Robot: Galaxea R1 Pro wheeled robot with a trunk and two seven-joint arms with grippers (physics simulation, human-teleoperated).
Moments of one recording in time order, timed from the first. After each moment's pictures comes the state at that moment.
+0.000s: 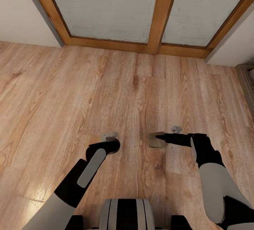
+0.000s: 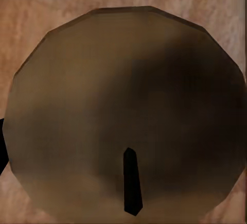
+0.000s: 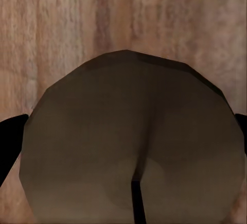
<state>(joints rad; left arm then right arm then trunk) -0.64 -0.06 -0.46 -1.35 0.86 0.72 0.82 -0.89 -0.04 -0.42 -0.79 0.39 0.67 0.88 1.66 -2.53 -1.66</state>
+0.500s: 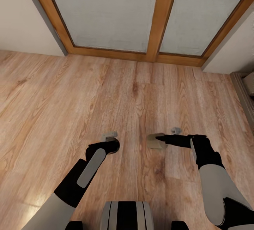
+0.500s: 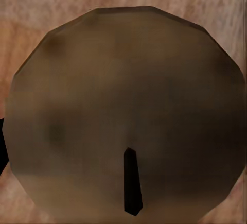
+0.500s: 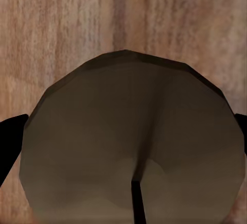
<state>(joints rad) -0.64 -0.06 -0.46 -1.35 0.86 0.72 0.82 -0.88 -0.04 -0.42 -0.79 0.39 0.67 0.88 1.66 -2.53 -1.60</state>
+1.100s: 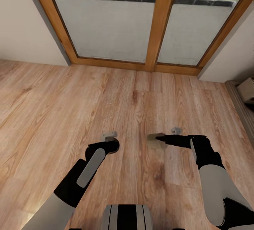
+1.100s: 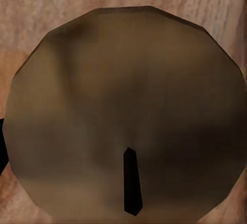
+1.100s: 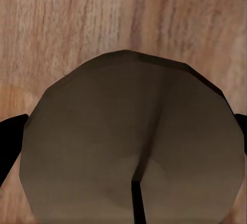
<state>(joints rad) -0.64 -0.06 -0.46 -1.35 0.86 0.72 0.82 -0.88 -0.04 -0.42 -0.79 0.39 0.65 0.88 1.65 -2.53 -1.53</state>
